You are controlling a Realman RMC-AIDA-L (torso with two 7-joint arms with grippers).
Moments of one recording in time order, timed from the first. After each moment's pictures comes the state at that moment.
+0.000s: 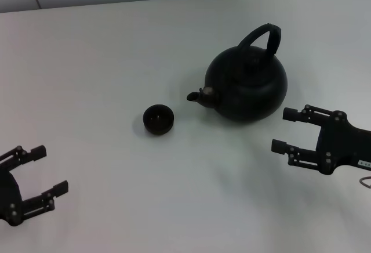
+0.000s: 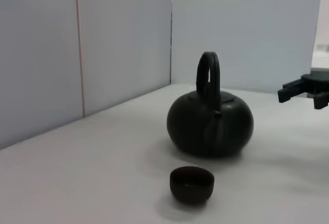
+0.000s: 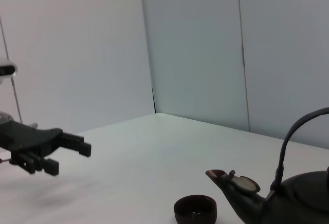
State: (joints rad) left arm -0.27 -1.99 0.54 0.45 2.00 1.68 -0.80; right arm 0.32 2.07 -0.31 -0.51 -2.13 -1.73 0.89
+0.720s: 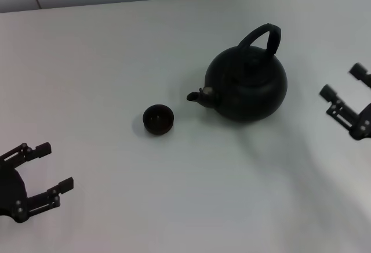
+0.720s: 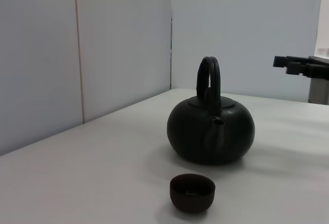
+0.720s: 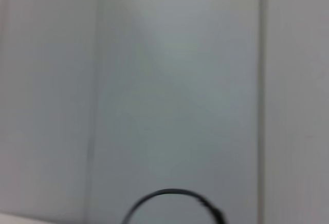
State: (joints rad) left arm -0.27 -2.00 0.53 0.45 2.00 1.68 -0.79; right arm 0.18 2.08 -0.30 -0.18 -1.60 -1.66 0.45
